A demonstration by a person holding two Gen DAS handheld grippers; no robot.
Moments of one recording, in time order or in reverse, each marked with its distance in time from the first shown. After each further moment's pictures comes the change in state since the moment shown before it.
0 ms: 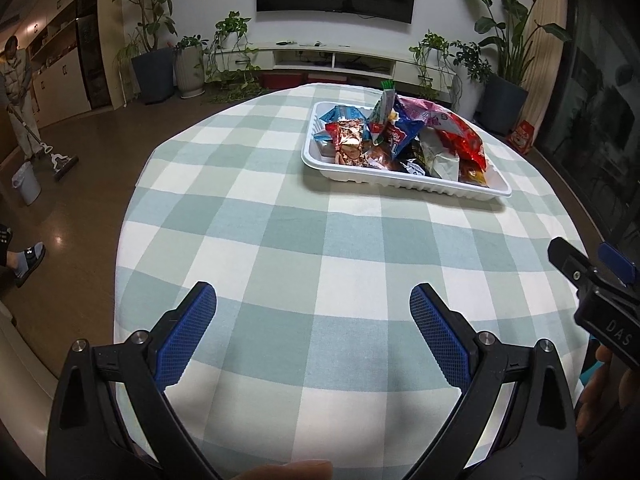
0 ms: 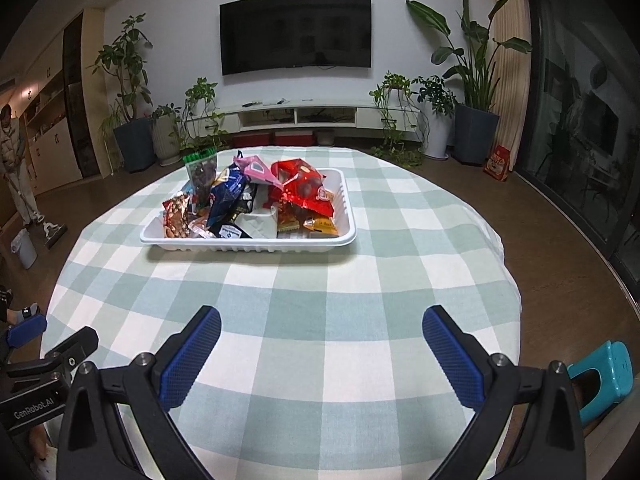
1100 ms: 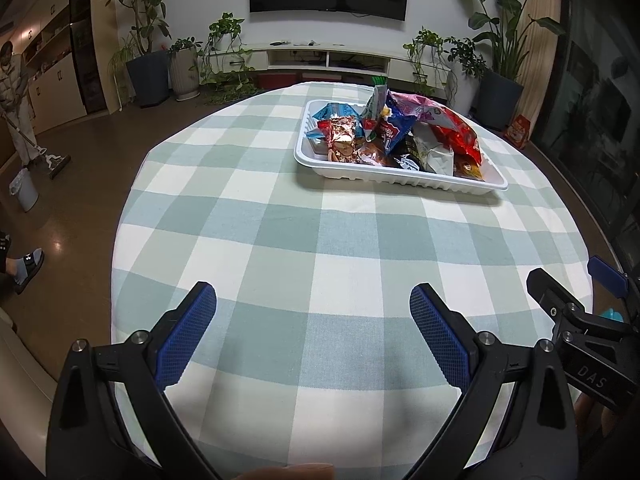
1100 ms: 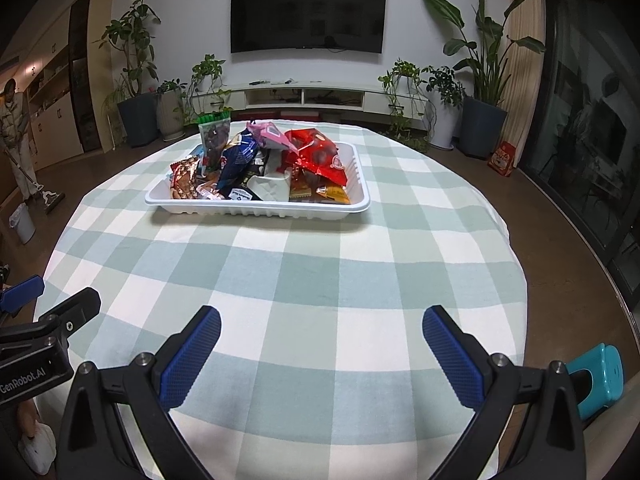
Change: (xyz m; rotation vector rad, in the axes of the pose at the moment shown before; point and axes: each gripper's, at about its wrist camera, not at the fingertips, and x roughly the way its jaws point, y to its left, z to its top) left arm 0.001 -0.003 -0.002 0.018 0.003 -0.007; right arm 0.001 0.015 -0.017 -0.053 0.061 -0.004
